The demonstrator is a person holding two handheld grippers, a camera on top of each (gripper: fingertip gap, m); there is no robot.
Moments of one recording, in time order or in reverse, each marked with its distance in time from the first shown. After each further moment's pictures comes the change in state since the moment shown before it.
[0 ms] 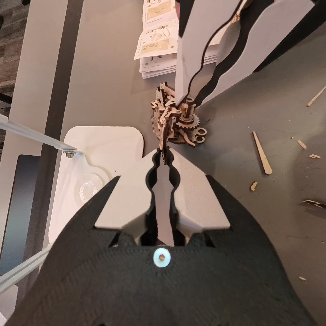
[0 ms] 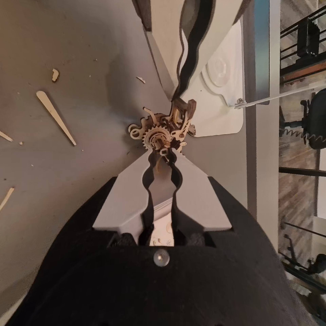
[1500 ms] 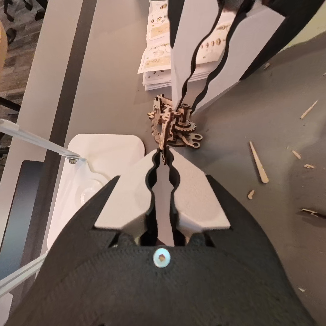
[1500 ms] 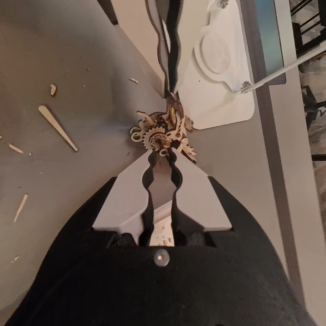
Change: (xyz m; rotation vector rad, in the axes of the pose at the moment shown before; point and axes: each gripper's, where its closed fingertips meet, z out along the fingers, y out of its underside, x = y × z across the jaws) left arm 0.000 -0.011 -0.002 0.057 -0.012 -0.011; right arm 0.002 0.007 0.001 0.049 -0.063 0.204
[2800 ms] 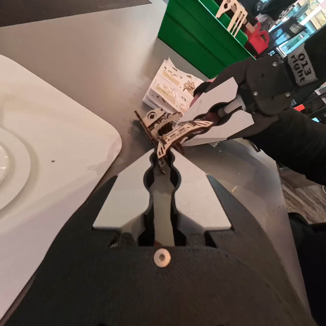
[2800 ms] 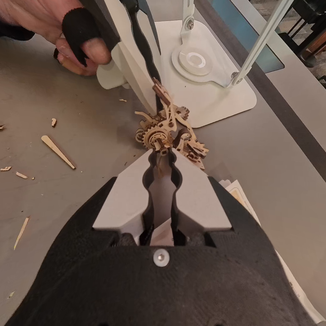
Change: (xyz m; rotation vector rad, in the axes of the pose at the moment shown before) left arm -0.002 -0.003 0.025 0.319 0.326 -0.795; right arm 0.007 0.005 0.009 0.233 -0.037 0.271
